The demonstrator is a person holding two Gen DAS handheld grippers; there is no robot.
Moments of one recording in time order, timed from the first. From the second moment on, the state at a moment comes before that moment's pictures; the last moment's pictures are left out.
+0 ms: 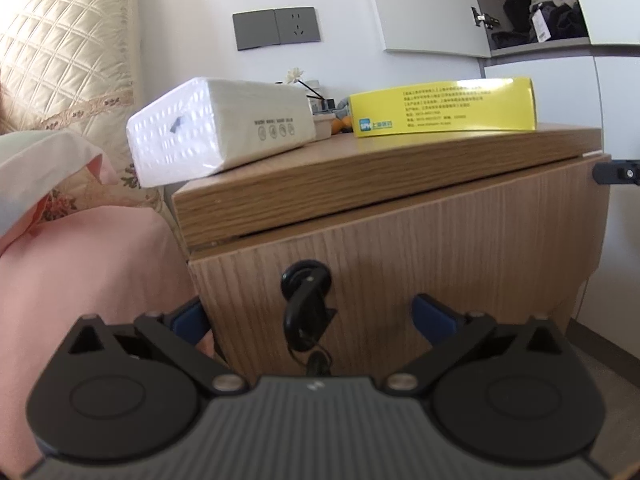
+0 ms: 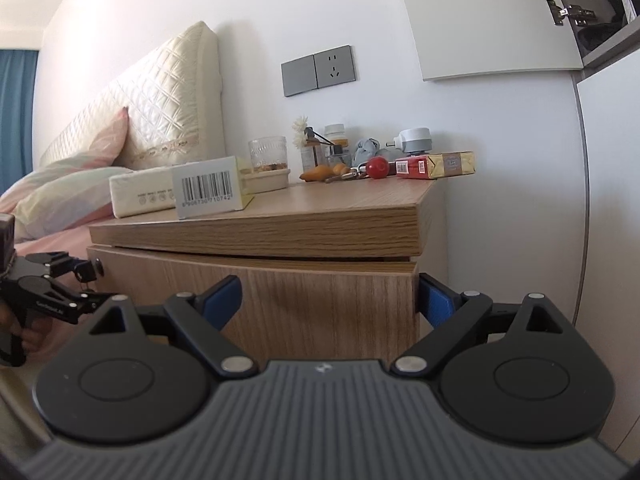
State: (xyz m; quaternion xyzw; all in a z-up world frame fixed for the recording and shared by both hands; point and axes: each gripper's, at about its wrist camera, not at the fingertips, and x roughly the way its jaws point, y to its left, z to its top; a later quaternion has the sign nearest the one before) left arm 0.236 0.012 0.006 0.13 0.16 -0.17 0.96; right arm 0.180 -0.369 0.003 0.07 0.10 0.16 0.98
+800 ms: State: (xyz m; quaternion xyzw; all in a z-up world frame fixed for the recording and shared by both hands) left arm 0.182 0.017 0.009 0.13 0.16 -0.16 0.96; right arm 0.129 -0.362 0.009 0.07 0.10 0.17 0.98
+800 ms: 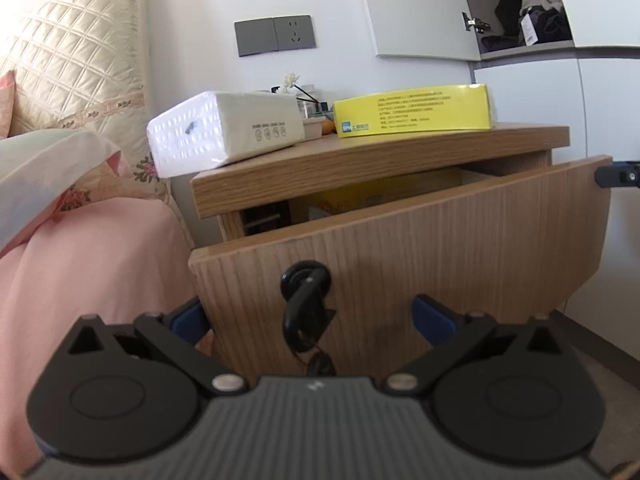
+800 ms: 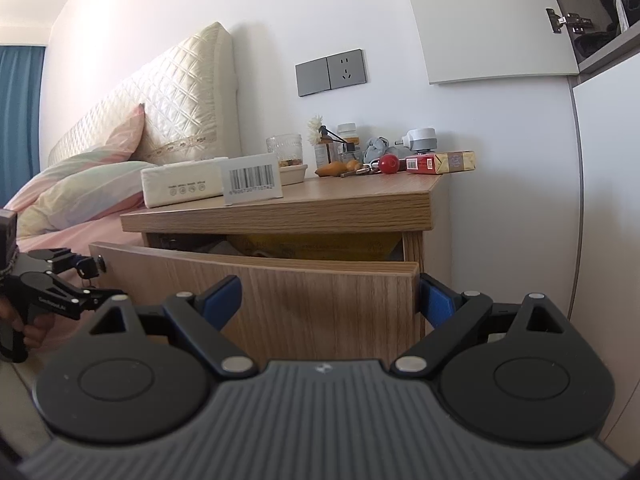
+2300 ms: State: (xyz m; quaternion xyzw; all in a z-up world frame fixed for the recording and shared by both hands) left arm 0.095 0.028 0.020 0.14 0.19 -0.18 0.96; right arm 0.039 -0.364 0.016 0.08 0.11 0.21 0.97
